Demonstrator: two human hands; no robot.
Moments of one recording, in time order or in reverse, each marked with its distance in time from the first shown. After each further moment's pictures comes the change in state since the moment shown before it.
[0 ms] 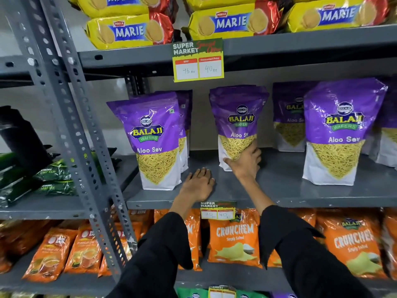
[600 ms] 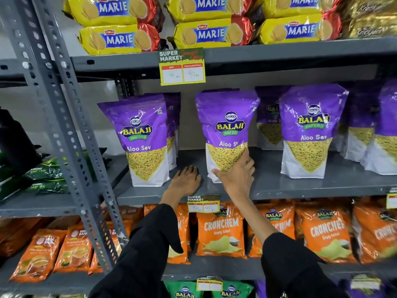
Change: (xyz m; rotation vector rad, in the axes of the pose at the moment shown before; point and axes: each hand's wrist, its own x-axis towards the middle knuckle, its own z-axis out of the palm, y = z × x) left_hand -0.007 0.007 -0.005 0.062 -0.018 -0.006; right_hand -0.074 0.016 -0.053 -0.043 0.055 -0.073
